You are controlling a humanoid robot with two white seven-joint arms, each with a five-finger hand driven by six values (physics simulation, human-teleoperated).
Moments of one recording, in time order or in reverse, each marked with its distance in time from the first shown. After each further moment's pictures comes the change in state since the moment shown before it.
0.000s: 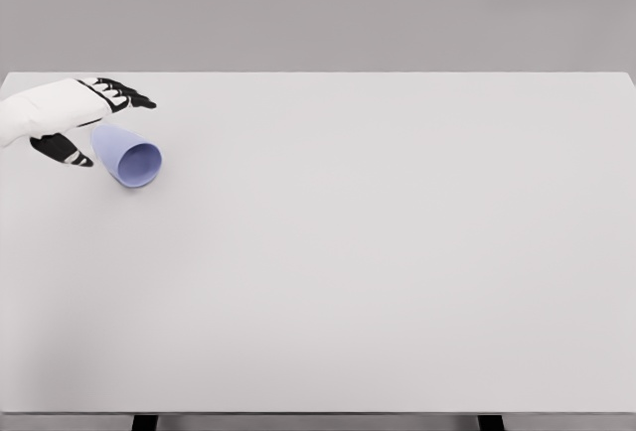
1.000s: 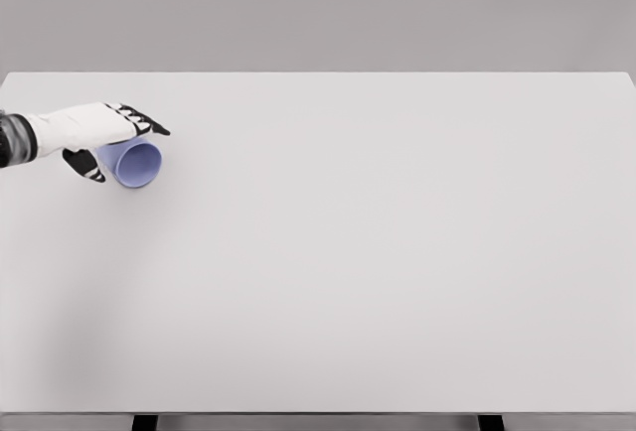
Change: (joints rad) left arm -0.107 -0.100 -0.138 0.194 -0.189 0.000 0.000; right arm 0.000 0.000 0.000 0.000 0.000 0.000 0.000
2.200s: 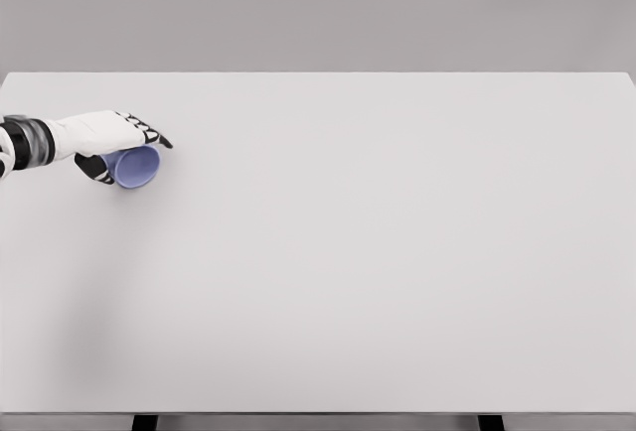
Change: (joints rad) left arm -0.017 -0.050 -0.013 0.055 -0.092 0.004 0.000; right arm 0.000 0.000 0.000 0.000 0.000 0.000 0.000
